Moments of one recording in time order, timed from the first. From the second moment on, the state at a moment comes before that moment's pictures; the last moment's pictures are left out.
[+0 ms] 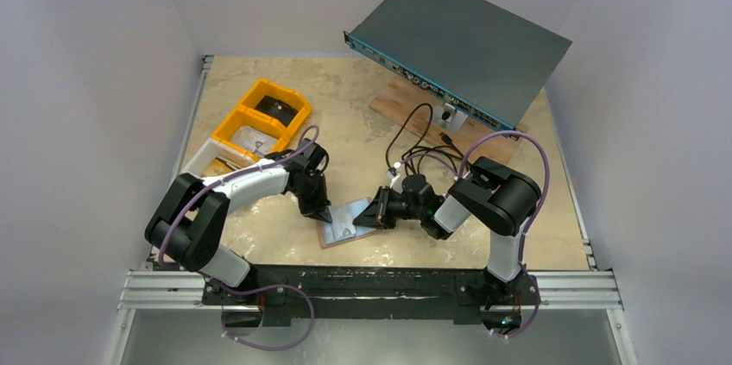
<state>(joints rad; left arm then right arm) -0.54 1.53 0.80 -0.59 0.24 -0.77 0.78 1.89 0.44 1.00 -0.50 1.27</state>
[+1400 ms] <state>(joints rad) -0.54 1.54 0.81 -0.60 0.24 -0.77 0.79 1.88 0.44 0.96 -0.46 1.26</state>
